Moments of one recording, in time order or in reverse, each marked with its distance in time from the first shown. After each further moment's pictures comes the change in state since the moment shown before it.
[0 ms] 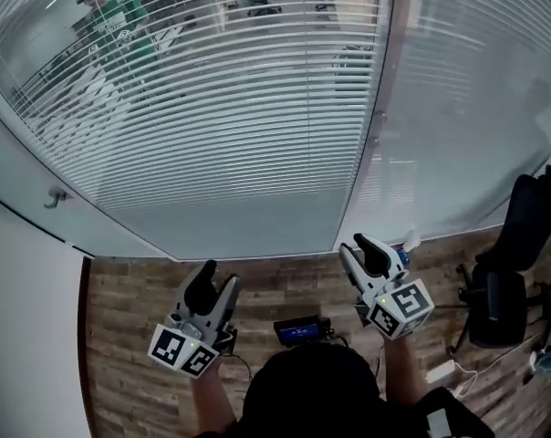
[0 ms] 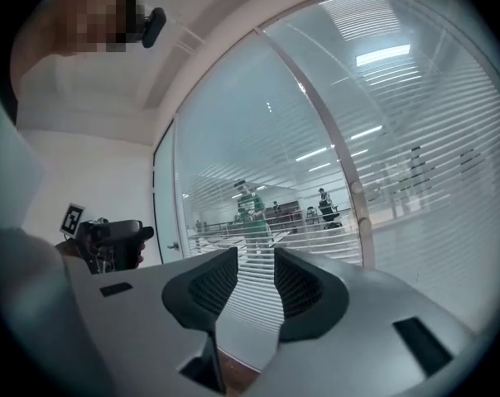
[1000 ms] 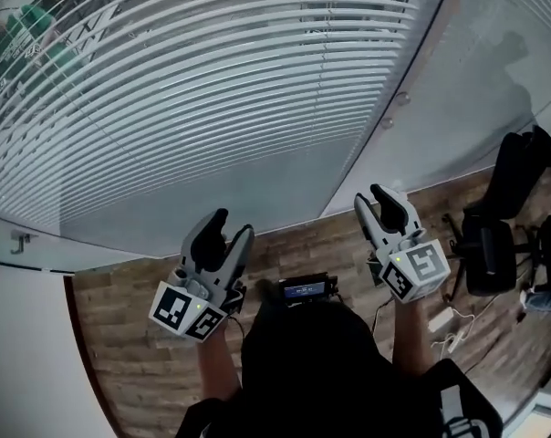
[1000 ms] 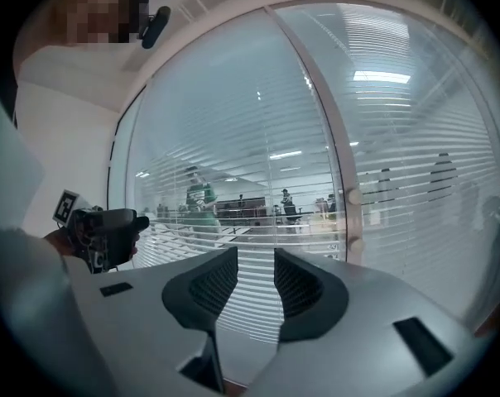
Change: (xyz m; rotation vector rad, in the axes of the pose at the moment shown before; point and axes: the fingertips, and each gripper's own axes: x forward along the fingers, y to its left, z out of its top) left arm 0.113 0.078 0.017 -0.098 0.012 -0.262; right arm 0.074 -0.047 0.035 -0.091 0.049 -0.275
